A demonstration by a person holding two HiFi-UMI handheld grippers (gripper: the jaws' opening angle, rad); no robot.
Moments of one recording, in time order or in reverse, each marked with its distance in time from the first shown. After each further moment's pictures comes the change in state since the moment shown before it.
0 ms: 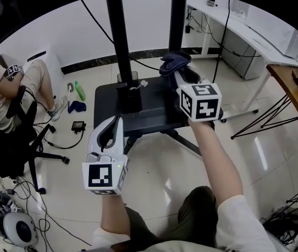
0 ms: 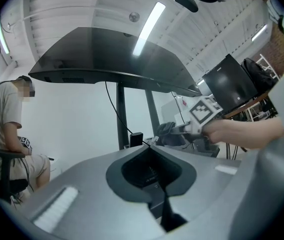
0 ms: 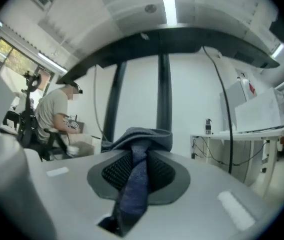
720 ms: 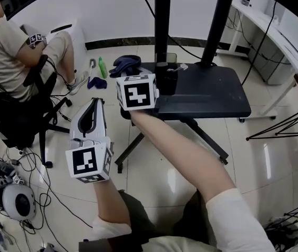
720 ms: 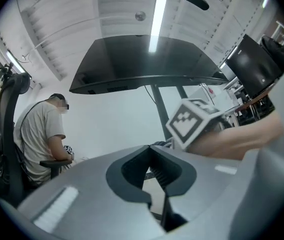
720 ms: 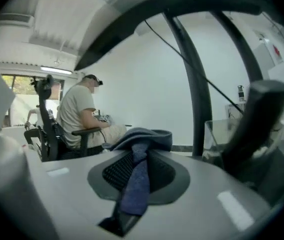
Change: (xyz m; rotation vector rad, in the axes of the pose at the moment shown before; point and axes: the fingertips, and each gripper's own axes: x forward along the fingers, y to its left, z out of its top) left arm -0.057 0.129 -0.007 0.056 -0.055 0.296; right arm 0.106 0.251 -0.058 0.073 0.217 0.165
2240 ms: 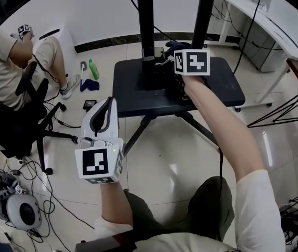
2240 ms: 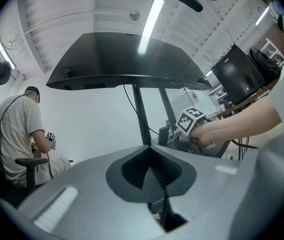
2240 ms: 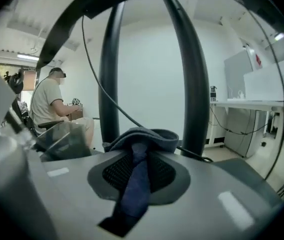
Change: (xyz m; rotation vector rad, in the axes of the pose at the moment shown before) left arm 0.012 -0.061 0.007 -0.016 0.004 -0.162; right arm -0.034 -0.211 -0.019 0.113 0.148 -0.168
